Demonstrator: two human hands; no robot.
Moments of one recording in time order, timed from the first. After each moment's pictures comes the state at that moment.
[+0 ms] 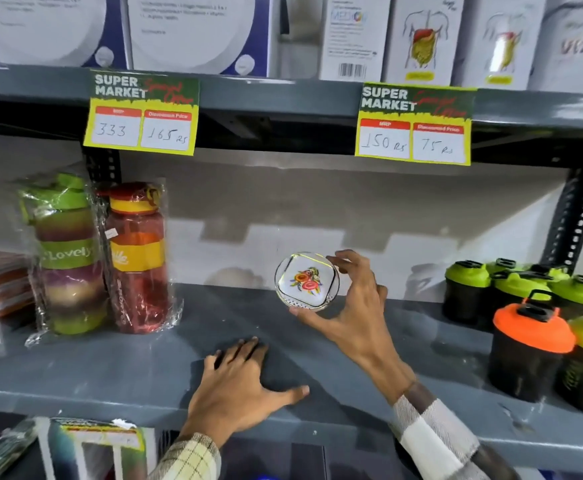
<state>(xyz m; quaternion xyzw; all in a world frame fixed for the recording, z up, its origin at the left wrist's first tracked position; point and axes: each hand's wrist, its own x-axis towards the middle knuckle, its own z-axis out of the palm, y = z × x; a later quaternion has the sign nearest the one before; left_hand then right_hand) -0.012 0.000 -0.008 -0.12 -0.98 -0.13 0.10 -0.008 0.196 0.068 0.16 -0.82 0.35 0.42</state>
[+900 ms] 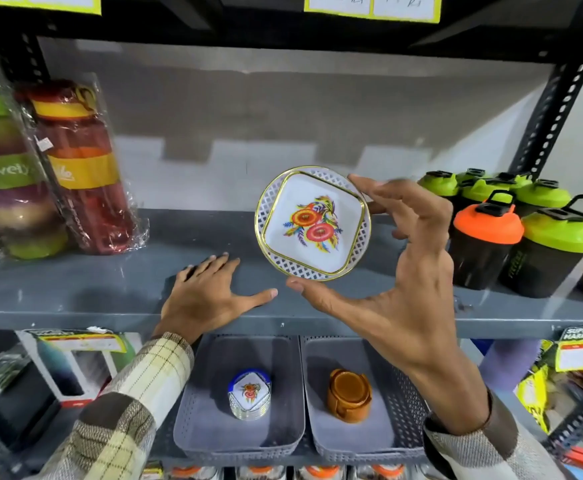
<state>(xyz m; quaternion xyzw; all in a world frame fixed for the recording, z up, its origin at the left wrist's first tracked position) 0.006 0.003 0.004 -0.14 -0.98 -0.15 0.07 0.152 0.209 0.073 0.22 -0.76 0.34 0.50</state>
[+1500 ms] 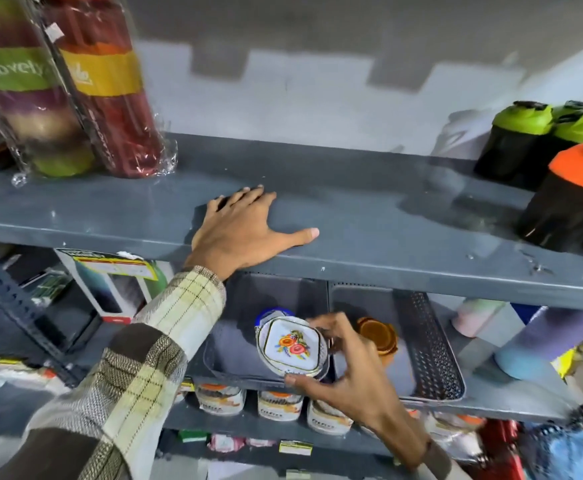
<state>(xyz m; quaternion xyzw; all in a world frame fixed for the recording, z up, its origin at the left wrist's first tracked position) -0.005 0.000 -0.006 -0.13 -0.98 -0.13 0.10 0.137 0.187 -0.129 0.14 -0.86 0.48 0.08</state>
